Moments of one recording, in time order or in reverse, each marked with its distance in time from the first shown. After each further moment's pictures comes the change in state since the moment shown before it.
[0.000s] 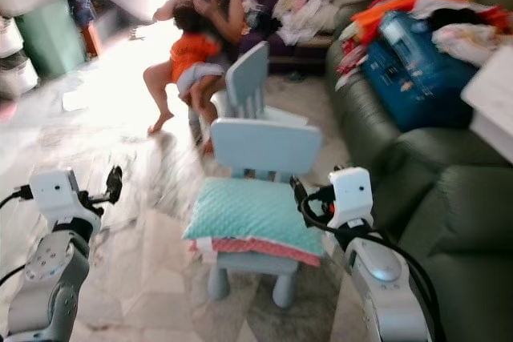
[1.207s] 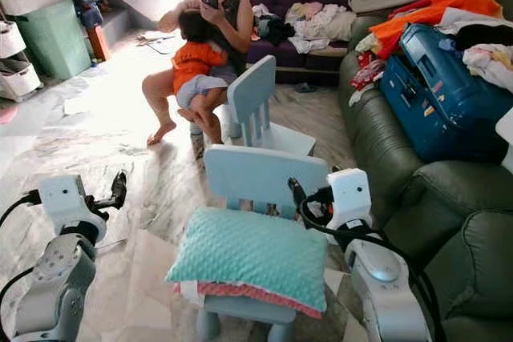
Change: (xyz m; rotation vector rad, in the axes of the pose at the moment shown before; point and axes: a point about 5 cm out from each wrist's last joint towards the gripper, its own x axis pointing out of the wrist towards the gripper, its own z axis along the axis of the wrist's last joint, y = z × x) left arm -0.001 -0.006 -0.011 -0.005 0.052 0.015; right arm -0.001 0.001 -0.001 -0.012 0.006 0.016
